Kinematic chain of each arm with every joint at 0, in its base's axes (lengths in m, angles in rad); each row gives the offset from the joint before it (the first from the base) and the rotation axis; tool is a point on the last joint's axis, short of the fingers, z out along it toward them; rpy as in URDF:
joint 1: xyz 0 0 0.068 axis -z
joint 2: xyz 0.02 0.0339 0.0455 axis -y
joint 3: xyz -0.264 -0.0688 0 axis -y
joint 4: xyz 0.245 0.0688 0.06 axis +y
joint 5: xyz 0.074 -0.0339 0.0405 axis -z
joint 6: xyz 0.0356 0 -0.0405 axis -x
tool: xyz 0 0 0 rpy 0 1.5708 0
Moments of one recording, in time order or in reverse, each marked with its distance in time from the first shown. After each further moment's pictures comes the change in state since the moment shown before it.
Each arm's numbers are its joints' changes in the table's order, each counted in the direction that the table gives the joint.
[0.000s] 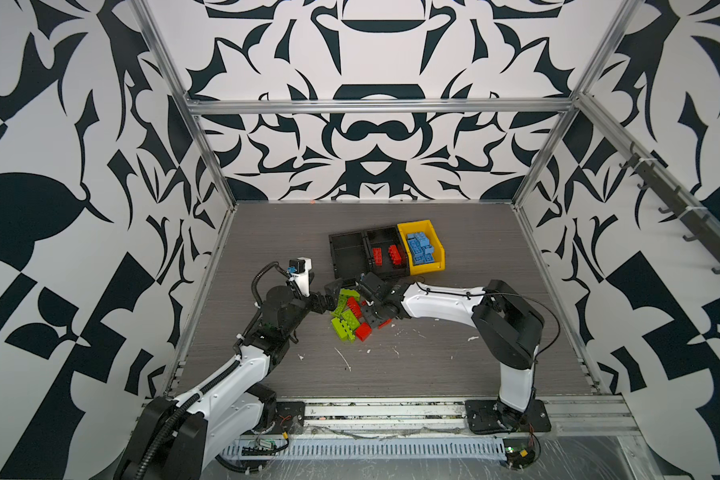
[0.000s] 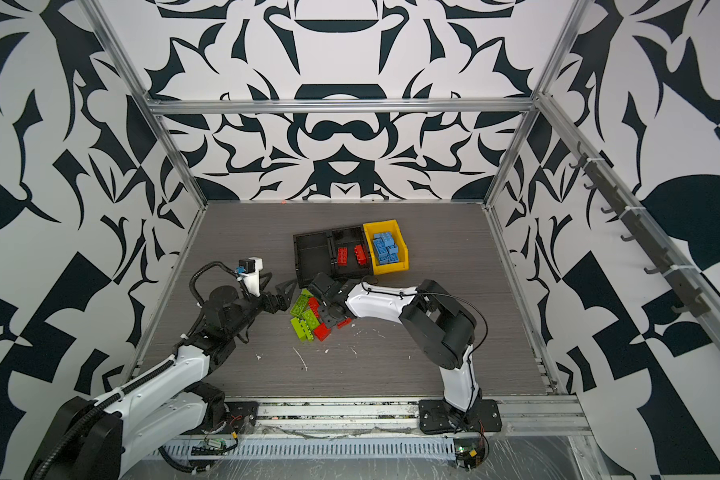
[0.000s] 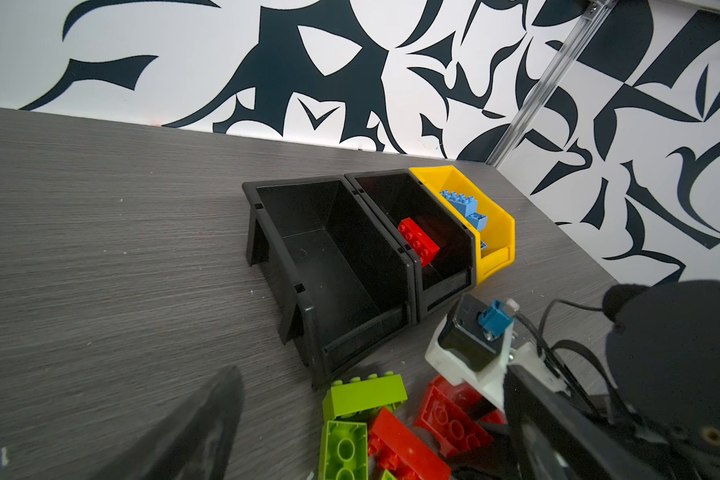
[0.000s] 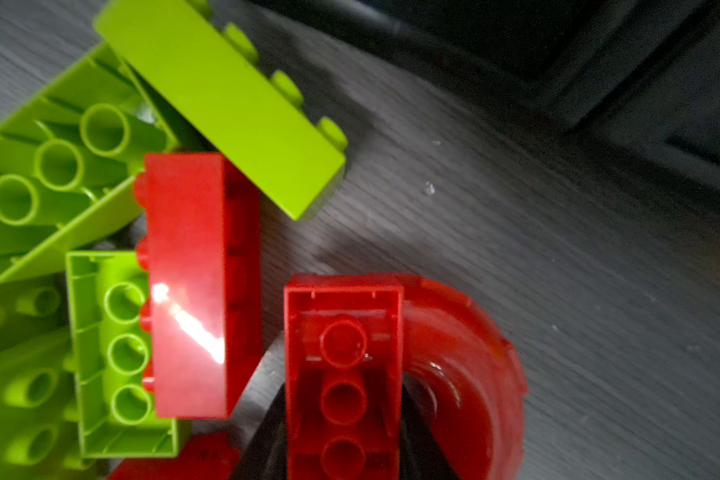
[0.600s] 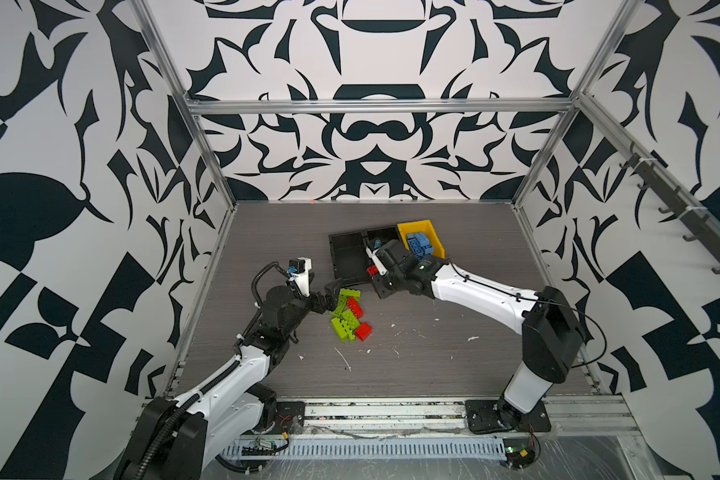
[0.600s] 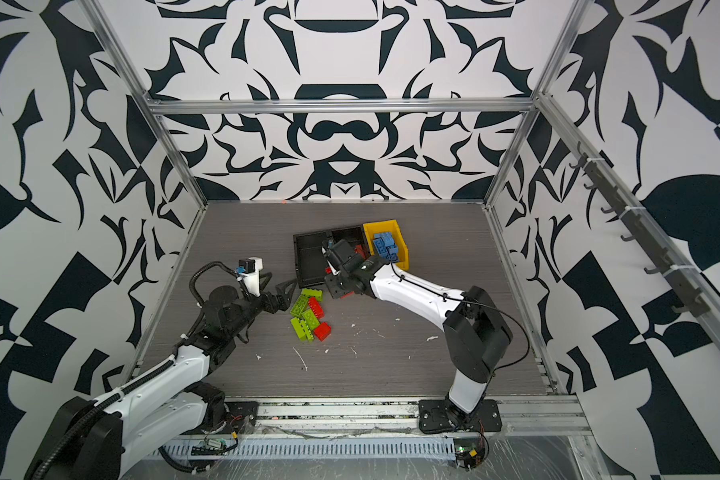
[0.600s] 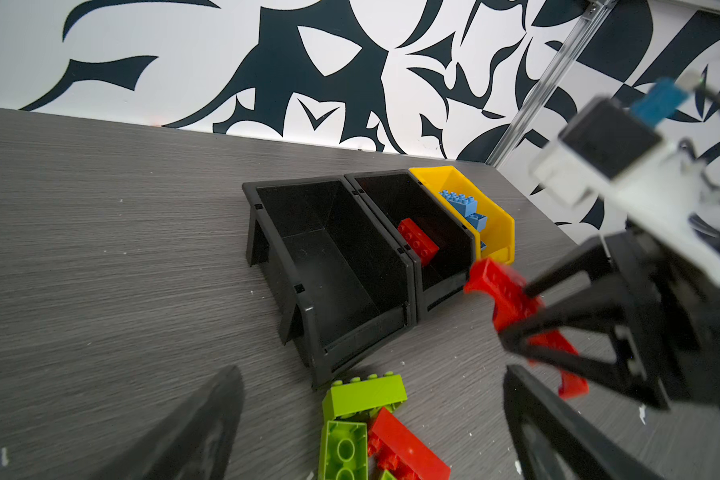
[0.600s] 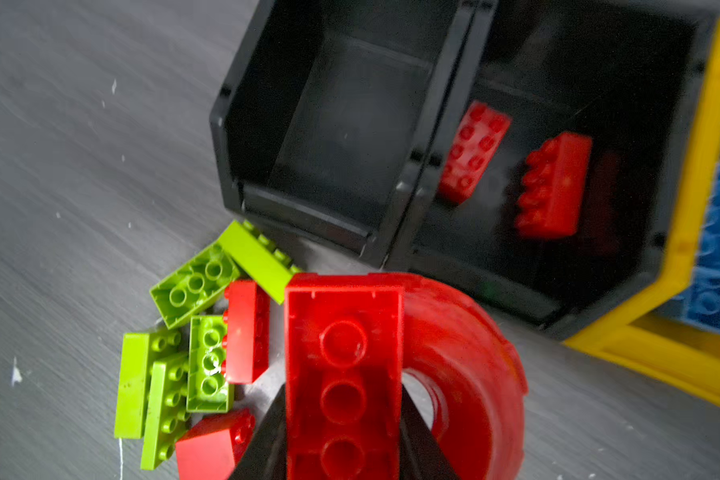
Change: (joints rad) left arm 0.000 0.001 0.000 0.000 0.000 0.000; right arm 0.170 0.196 0.121 0.059 -0.079 0.102
